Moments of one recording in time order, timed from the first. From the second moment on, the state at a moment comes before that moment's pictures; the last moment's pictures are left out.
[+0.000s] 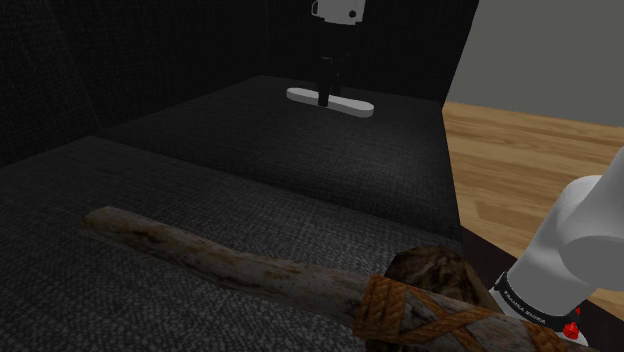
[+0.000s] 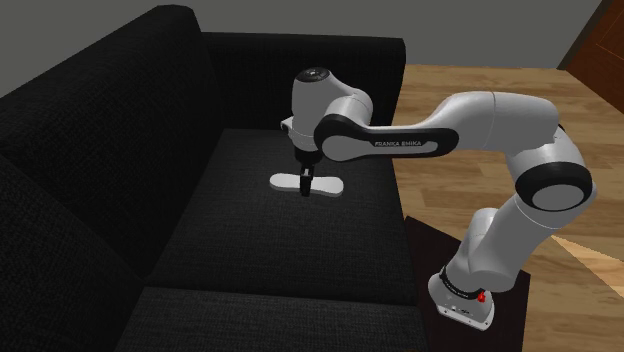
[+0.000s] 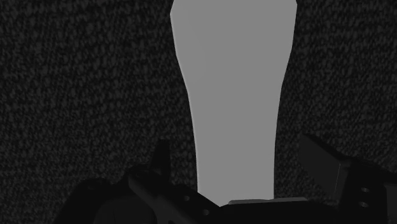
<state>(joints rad) 0.17 -0.09 0.13 -1.79 0.01 1.74 -0.19</state>
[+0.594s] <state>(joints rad) 0.17 -0.09 0.13 -1.79 0.01 1.74 -0.19</state>
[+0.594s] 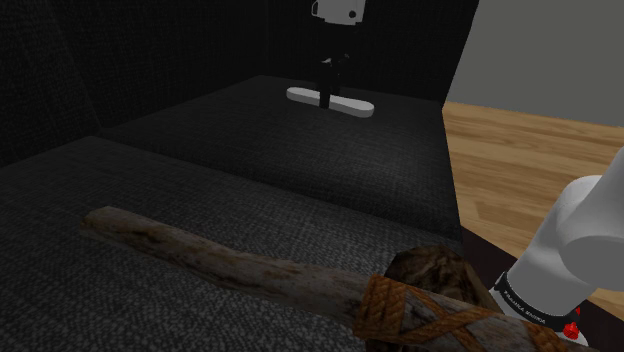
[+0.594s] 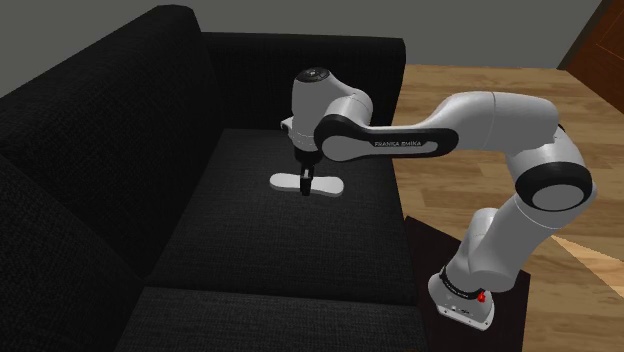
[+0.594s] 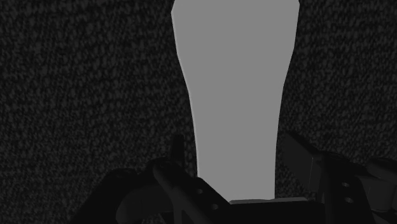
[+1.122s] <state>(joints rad) 0.17 -0.09 0.13 -1.74 0.01 1.70 -0.19</state>
